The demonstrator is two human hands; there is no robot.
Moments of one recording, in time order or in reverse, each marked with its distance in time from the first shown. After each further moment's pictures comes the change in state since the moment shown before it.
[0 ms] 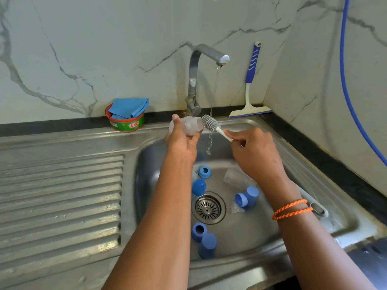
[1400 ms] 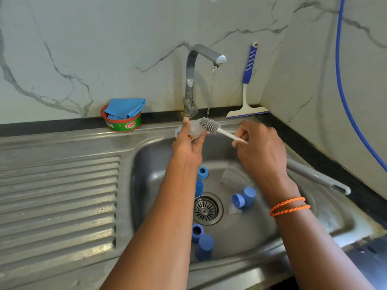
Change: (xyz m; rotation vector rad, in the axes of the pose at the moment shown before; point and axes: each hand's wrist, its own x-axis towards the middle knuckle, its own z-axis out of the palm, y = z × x) left_hand -0.009 -0.022 0.001 0.026 0.005 -0.090; right_hand 0.000 -0.002 -0.012 -0.176 0.120 0.012
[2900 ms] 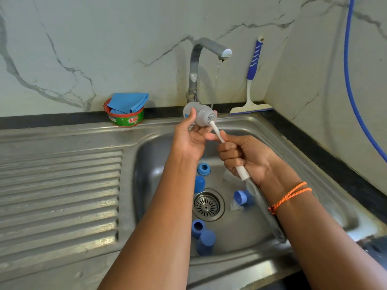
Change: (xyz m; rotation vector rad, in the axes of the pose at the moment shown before) left_hand -0.012 0.014 -0.002 0.014 -0.309 -0.123; right_hand 0.010 0.001 0.023 1.610 -0.938 0.680
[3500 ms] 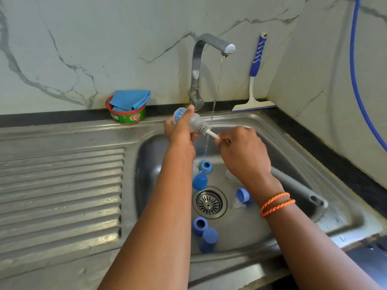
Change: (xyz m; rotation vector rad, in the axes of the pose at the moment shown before) left_hand 0.009 0.011 -0.001 0.388 0.430 0.292; right_hand 0.000 0.025 0.024 -1.699 0.759 -0.639
